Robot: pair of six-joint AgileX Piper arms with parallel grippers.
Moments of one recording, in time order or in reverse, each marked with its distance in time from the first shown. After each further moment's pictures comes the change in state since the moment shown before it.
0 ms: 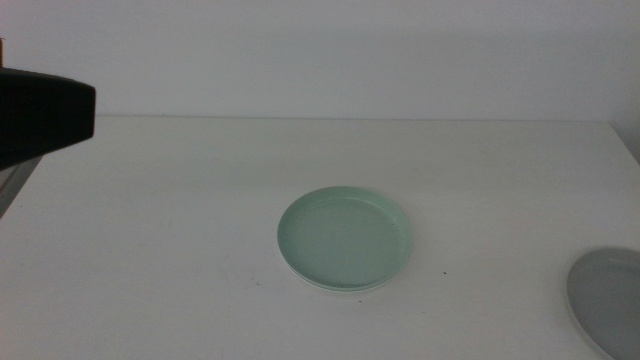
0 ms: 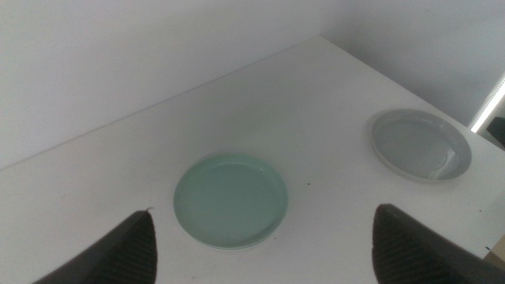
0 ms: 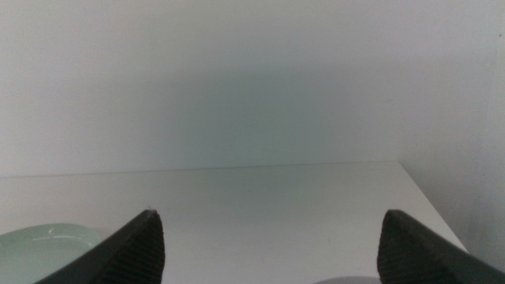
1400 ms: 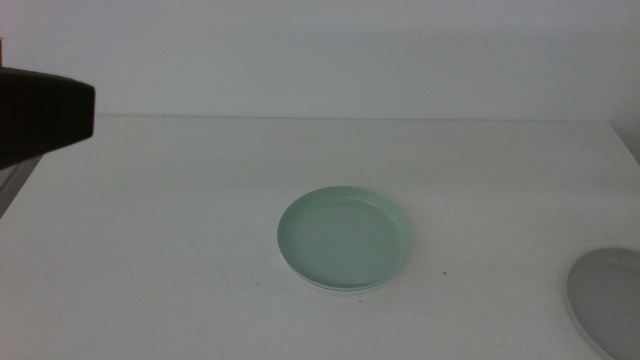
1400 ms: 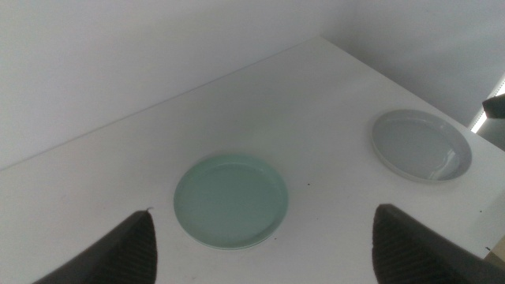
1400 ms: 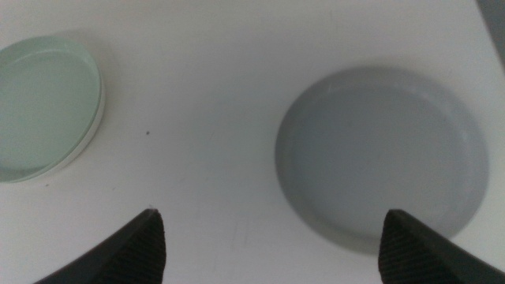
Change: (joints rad) left arm 0.000 0.000 0.000 0.000 -0.001 0.000; right arm 0.000 0.682 -0.758 0.088 0.911 0.071
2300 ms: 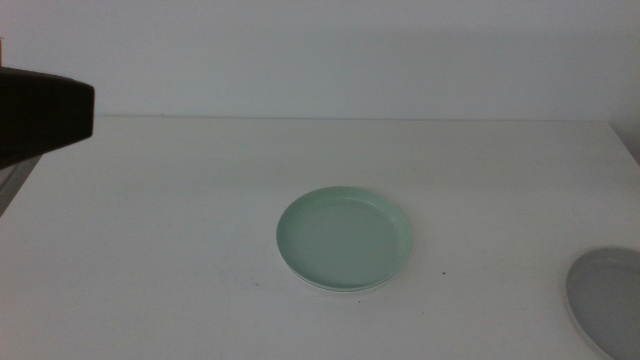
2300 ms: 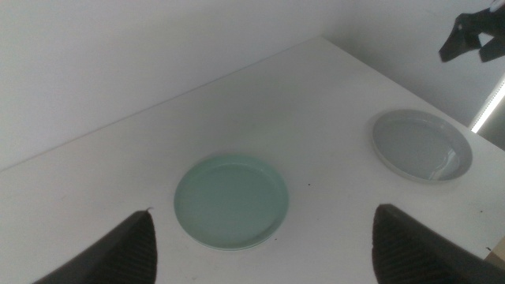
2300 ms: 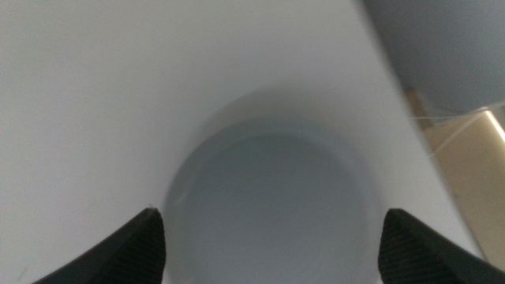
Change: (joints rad) left arm 0.000 0.000 0.000 0.000 0.000 0.000; right arm -0.355 0.637 -0.366 0.032 0.026 -0.042
